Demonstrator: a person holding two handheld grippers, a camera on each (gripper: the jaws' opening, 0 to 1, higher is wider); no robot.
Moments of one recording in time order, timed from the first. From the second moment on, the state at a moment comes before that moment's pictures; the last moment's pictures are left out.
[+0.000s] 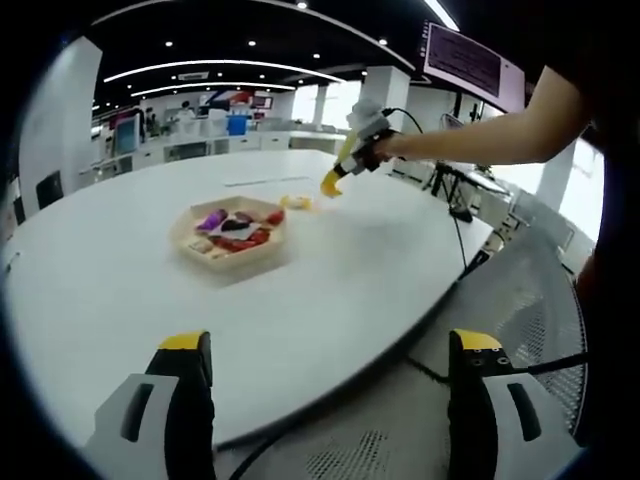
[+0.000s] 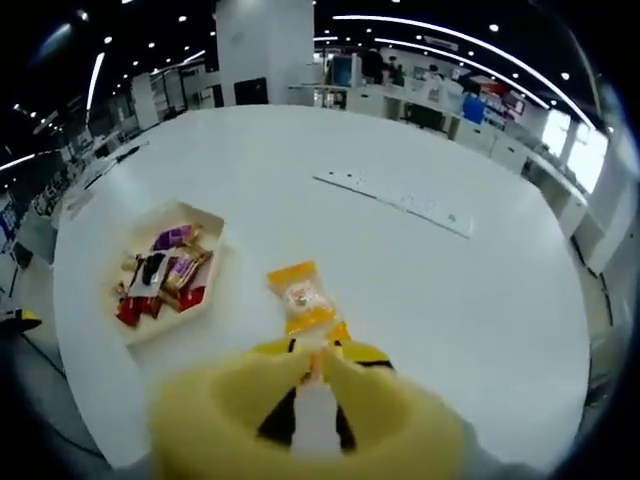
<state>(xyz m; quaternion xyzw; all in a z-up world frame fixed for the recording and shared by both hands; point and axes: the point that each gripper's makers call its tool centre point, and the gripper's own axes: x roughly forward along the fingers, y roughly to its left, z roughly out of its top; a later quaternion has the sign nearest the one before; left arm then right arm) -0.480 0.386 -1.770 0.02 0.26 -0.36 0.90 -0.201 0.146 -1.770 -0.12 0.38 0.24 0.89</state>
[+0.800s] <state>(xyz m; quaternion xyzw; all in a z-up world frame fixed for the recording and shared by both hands) -0.481 0.383 -1.759 0.02 0.23 -0.37 0.90 -0.219 0.192 -1.687 -0.13 0.33 0.26 0.90</state>
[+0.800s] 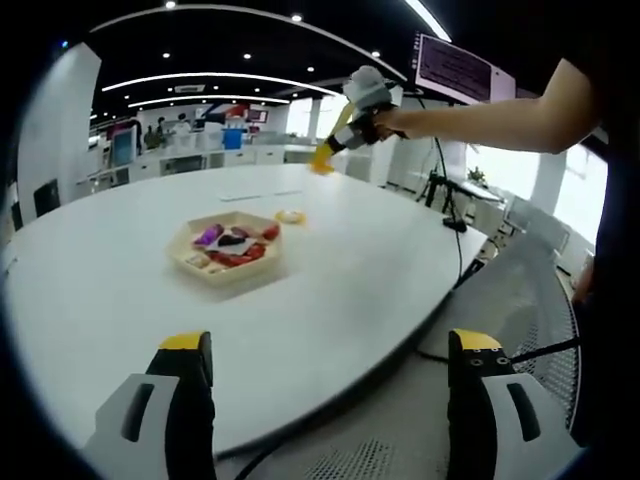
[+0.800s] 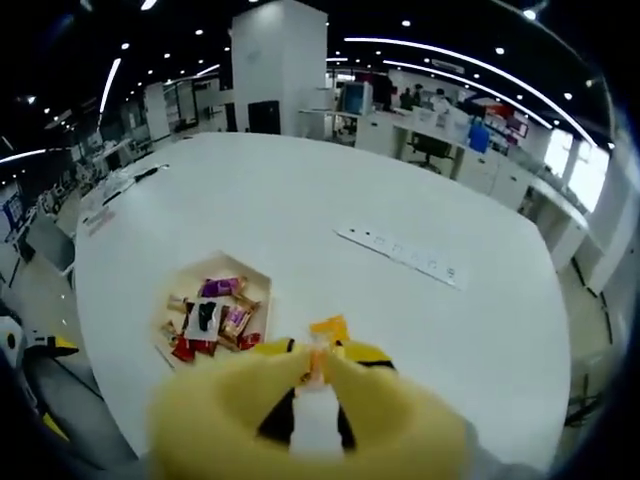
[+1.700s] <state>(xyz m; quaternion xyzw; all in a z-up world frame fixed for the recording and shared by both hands) -0.481 0.384 -1.753 0.00 0.22 -0.38 0.90 -0.210 0.344 -1.671 -0.15 0.30 0.36 0.87</state>
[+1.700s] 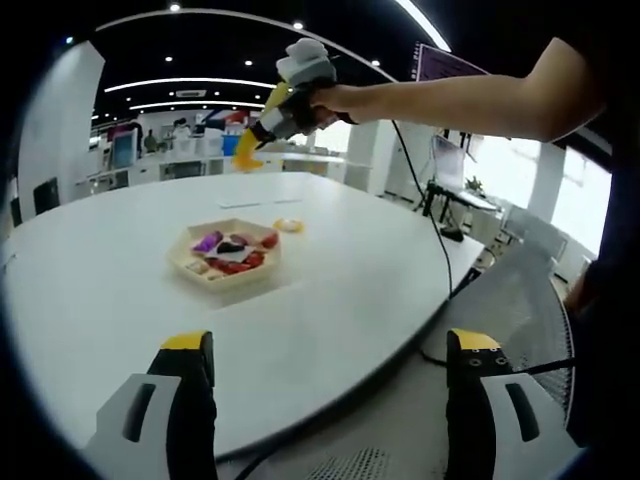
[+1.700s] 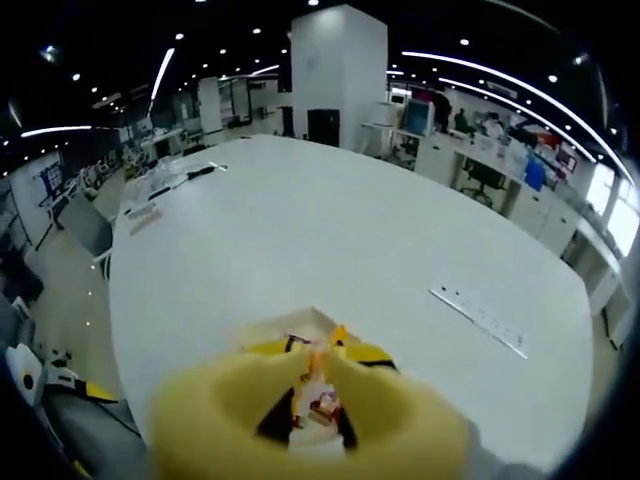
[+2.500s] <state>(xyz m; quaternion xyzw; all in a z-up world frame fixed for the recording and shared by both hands) -0.487 0.380 -1.752 0.00 0.22 -0.40 0.89 -0.218 0.284 -1.673 -0.15 0.29 0.33 0.88</state>
